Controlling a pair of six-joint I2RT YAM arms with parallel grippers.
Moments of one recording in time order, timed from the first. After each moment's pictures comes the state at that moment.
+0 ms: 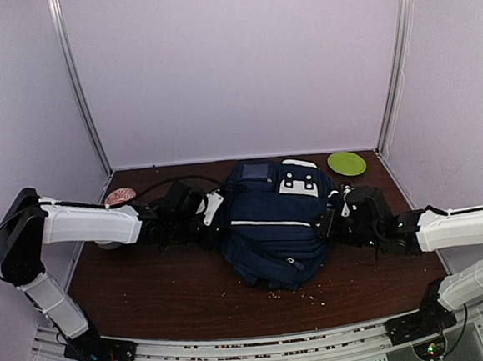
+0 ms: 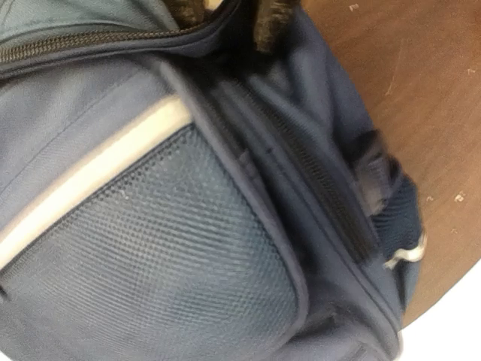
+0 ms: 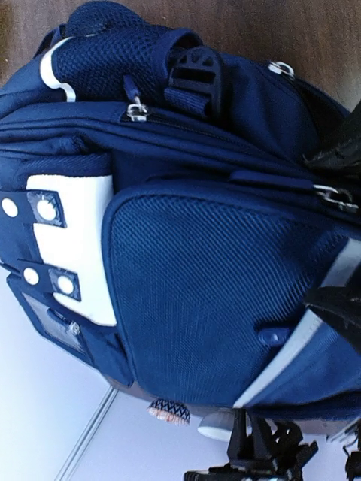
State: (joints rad) left arm -0.84 1.68 1.01 -0.11 -0.06 -0.06; right arm 0.78 1.22 0.55 0.10 0.22 0.89
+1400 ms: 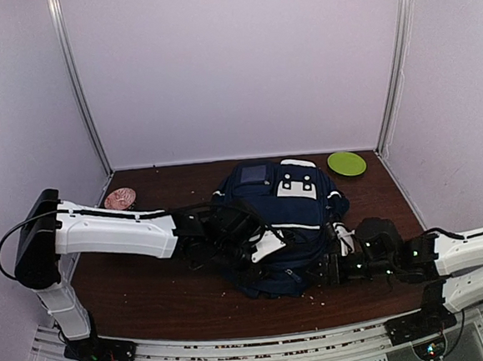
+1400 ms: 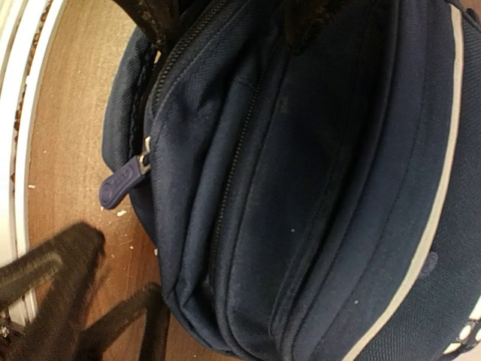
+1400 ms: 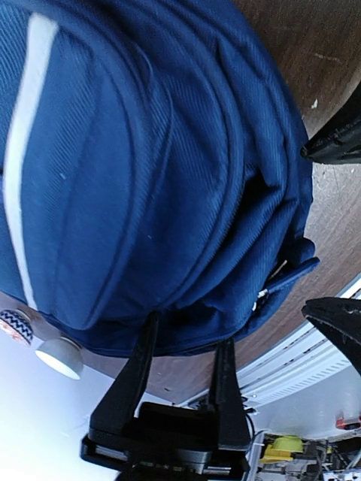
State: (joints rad) left arm -1.18 1.79 1.27 -0.41 -0.01 0.22; right arm 1.00 1.01 0.37 0.07 -0.05 0.78
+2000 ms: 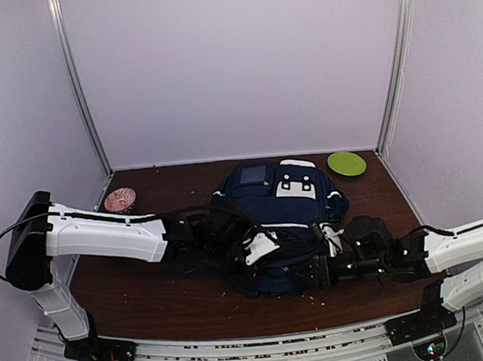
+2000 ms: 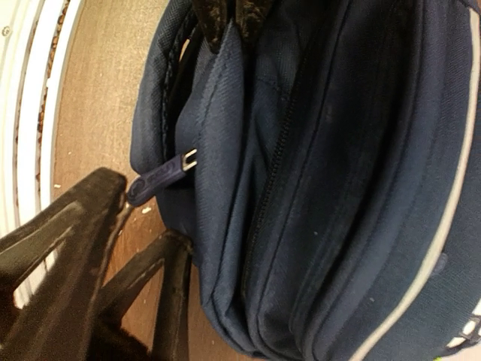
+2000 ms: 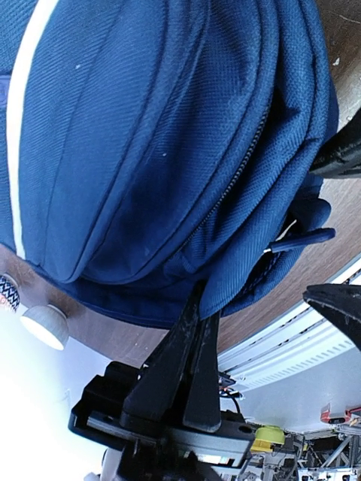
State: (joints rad) left arm -1.17 1.74 1.18 -0.33 0.06 0.20; right arm 1.04 1.12 0.43 0.16 -0.11 0.75
